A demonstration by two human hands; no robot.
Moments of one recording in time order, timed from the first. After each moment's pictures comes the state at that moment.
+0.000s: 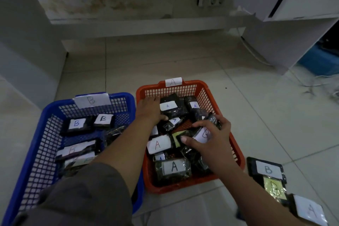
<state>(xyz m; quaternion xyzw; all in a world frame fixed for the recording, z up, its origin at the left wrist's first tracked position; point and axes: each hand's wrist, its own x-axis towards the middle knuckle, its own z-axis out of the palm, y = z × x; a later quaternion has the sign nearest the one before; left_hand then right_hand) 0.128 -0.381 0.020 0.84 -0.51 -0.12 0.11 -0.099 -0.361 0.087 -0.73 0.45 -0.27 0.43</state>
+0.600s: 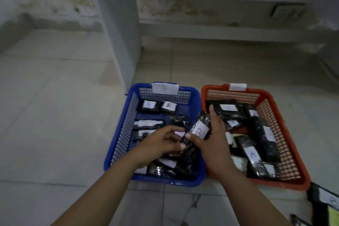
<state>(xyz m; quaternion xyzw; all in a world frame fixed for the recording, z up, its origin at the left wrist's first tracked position) 0.121 -0.128 0.093 0.66 -0.27 -0.49 0.50 0.003 -0.255 0.094 -0.75 0.34 -0.20 0.53</state>
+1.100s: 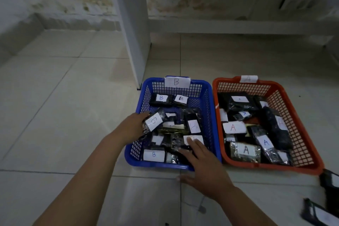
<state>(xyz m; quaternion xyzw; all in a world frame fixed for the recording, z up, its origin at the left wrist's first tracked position) 0.206 -0.064 0.077 0.88 -0.38 -0.24 0.17 -0.026 -0.189 0.034 -0.96 0.15 0.08 0.22</state>
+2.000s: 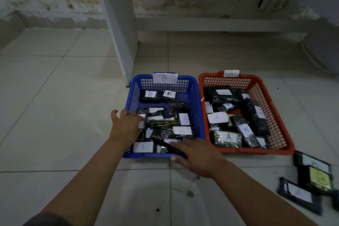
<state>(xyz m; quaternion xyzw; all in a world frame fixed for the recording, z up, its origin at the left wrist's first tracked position) 0.174 -0.065 0.053 0.91 -0.42 -0.02 0.03 -0.033 -0.205 0.074 -0.98 0.08 0.13 0.15</state>
